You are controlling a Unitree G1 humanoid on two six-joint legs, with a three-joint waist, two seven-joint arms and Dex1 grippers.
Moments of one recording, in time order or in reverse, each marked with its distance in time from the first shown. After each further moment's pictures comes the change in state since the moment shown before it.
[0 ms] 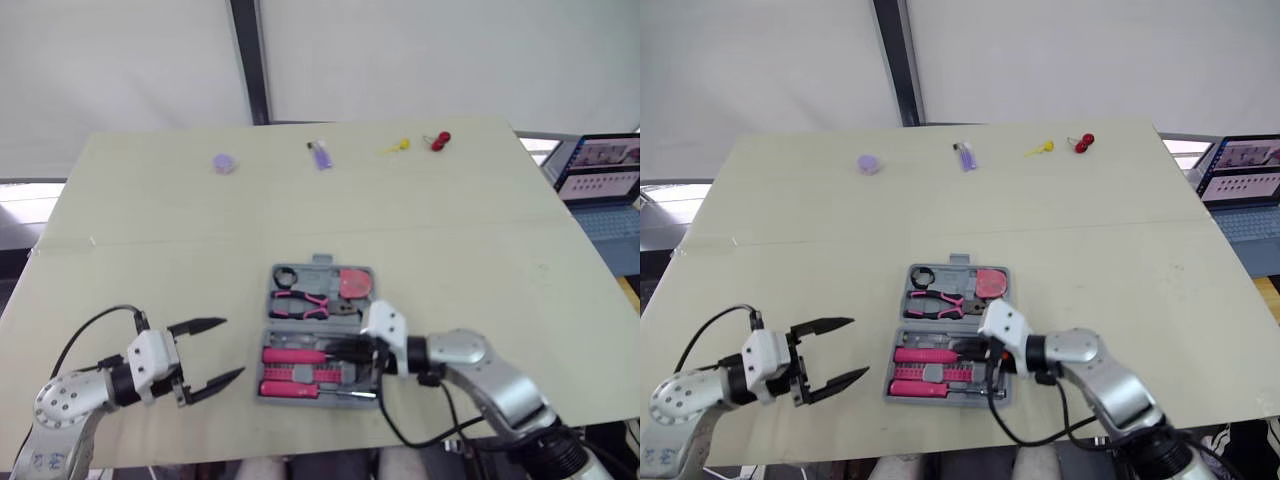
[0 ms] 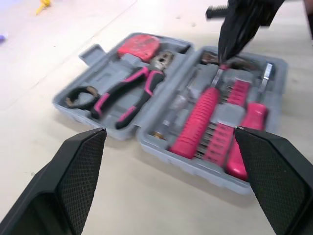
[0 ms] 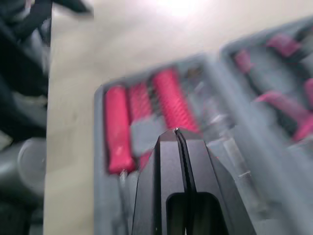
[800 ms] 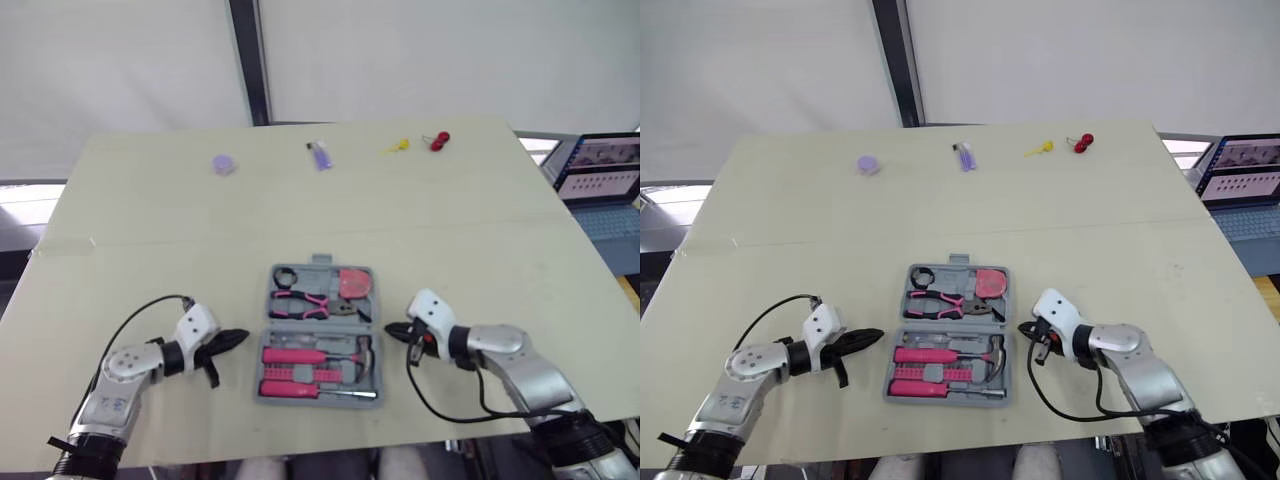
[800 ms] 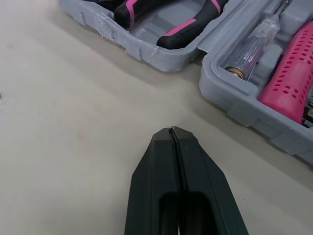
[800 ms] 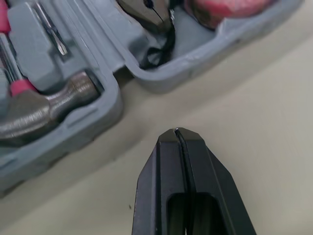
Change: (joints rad) left arm -0.258 -0.071 -0.215 0.365 0.202 0.140 0.125; right arm 0.002 -0.056 -0.048 0.326 -0.213 -0.079 -0.043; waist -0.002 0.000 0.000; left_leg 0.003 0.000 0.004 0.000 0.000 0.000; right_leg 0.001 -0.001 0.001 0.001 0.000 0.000
